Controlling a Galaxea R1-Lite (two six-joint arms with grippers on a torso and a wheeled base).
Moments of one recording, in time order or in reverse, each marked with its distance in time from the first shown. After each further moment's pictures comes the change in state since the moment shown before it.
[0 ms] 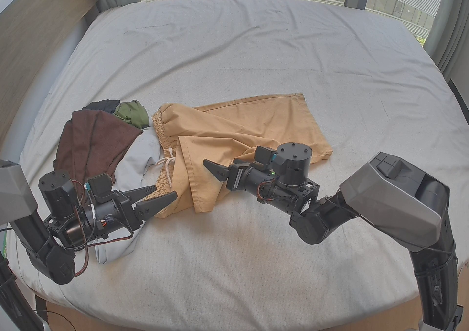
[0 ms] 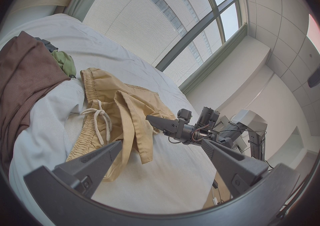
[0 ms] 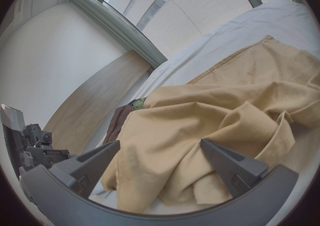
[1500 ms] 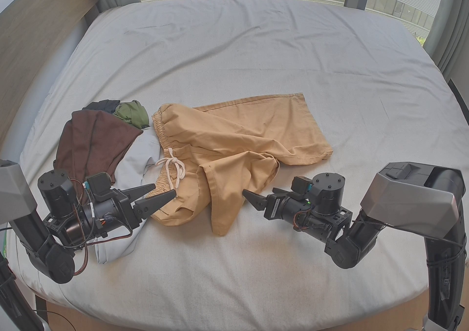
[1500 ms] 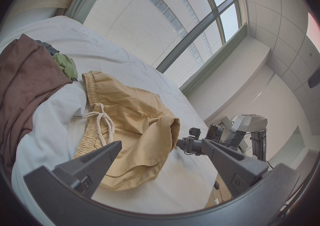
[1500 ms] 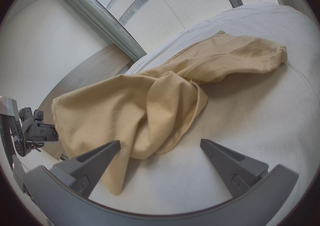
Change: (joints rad) left arm 0.006 -0.002 -0.005 0.000 -0.001 0.000; right arm -0.074 -0.078 0.462 -0.235 -0.070 -0.012
